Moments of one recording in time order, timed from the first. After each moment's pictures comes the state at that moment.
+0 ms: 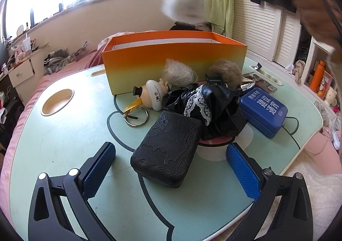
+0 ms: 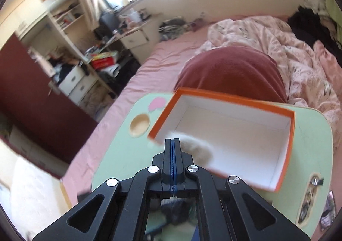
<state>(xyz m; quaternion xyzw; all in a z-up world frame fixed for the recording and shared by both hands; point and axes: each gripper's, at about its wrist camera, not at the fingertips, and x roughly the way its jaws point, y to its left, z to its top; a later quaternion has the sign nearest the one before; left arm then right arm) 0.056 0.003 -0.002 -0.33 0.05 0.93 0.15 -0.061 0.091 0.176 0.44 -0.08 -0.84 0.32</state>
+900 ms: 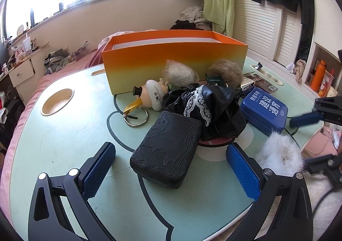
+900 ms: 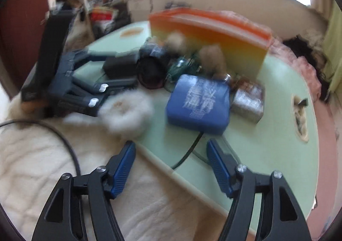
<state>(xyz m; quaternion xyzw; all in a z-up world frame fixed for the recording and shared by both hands) 0.056 0.007 -0.004 -0.33 0.06 0.93 0.14 0.095 0.123 0.032 0.39 0.11 -0.87 0.27</state>
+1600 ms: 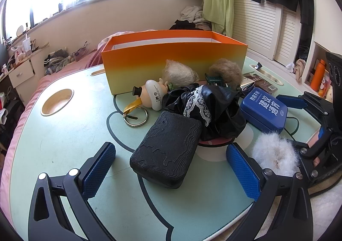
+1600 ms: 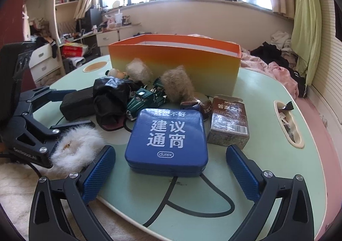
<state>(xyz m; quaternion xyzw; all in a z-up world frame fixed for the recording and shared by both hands) 0.057 0.011 -0.005 -0.33 0.06 0.93 0.15 0.071 0.123 0.015 0.31 0.06 -0.93 0.18</state>
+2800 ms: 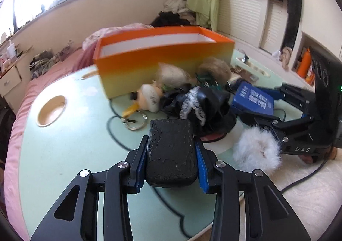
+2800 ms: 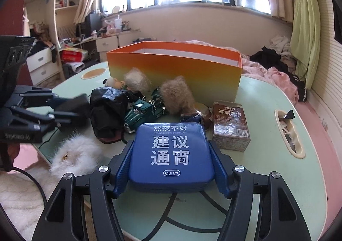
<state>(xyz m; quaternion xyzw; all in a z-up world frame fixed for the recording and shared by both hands) 0.055 -0.005 0.019 -0.36 0.07 0.91 0.19 0.066 0.128 0.020 0.29 0.05 -0.94 0.19</state>
